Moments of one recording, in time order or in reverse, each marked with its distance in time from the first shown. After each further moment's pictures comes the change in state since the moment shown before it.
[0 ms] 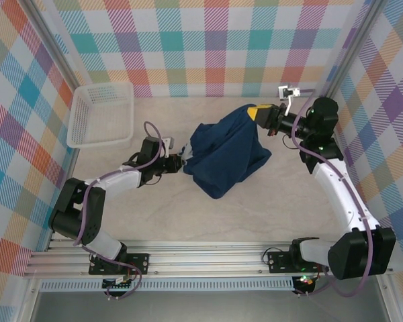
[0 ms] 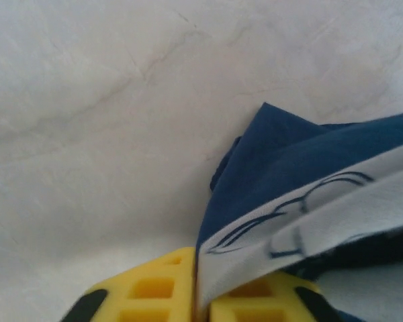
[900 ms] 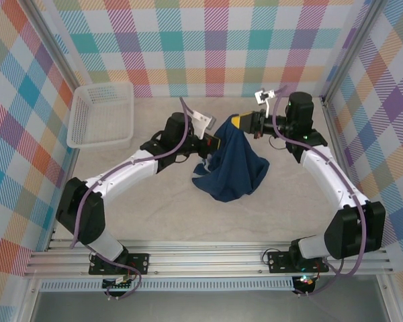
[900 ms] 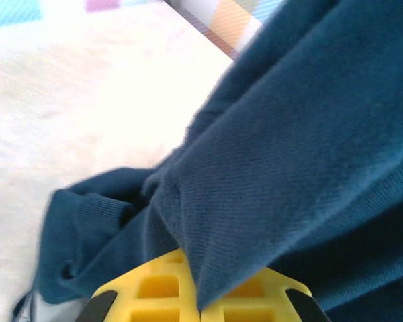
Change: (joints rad) left arm -0.243 0.037 0.463 -0.133 0.096 0.203; right arm 0.086 0.166 0.113 -0.221 -0.014 -0.145
